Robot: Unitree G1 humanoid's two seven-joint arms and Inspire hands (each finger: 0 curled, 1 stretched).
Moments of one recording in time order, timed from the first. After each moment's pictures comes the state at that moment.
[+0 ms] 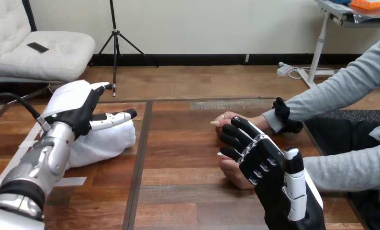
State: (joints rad) left arm -0.79 0.48 -0.30 1.28 0.68 -0.35 0.26; right arm 0.31 -0.05 0.07 -0.02 0.38 -0.42 0.51
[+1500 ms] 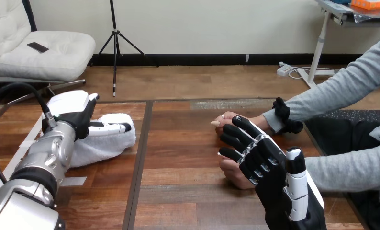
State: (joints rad) left arm -0.88 0.45 -0.43 1.35 0.72 -0.10 0.14; right arm 0.31 -0.05 0.06 -0.02 0.38 -0.42 0.53
